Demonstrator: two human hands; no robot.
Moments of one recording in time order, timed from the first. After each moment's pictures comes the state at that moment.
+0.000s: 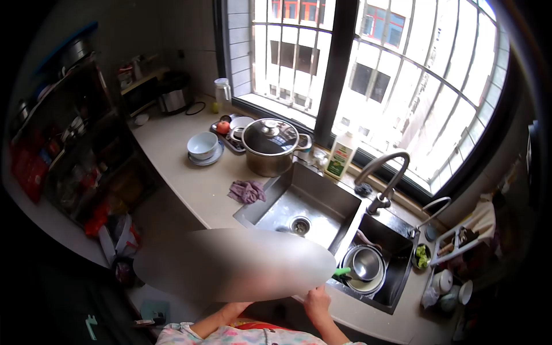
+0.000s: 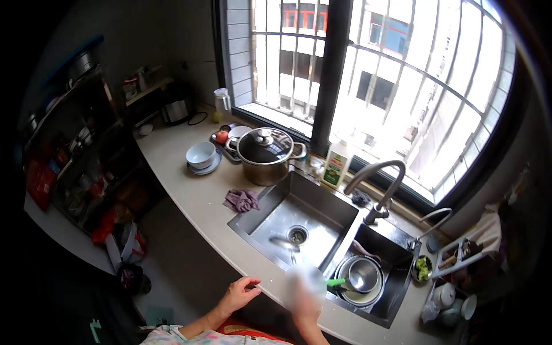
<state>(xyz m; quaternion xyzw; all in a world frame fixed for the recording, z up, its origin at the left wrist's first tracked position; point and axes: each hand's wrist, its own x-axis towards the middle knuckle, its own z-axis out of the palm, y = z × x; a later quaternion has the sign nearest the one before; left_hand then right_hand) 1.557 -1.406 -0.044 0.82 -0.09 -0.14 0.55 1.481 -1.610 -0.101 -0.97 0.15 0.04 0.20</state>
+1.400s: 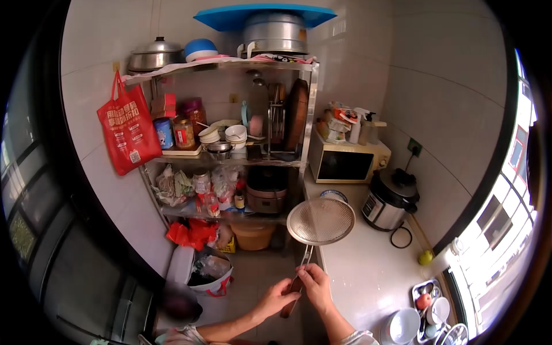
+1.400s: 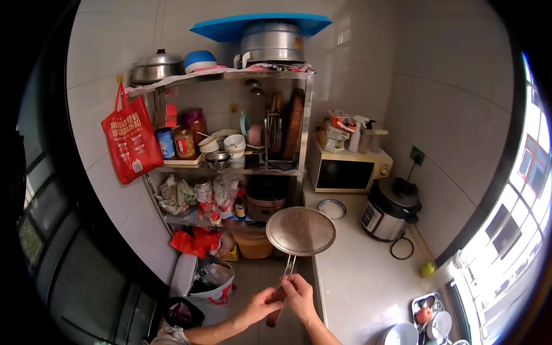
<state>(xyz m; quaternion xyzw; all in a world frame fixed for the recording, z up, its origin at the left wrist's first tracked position) 1.962 -0.801 0.014 0.70 0.10 0.17 0.69 2.064 -0.895 0.050 -0.62 -0.29 0.21 0.70</state>
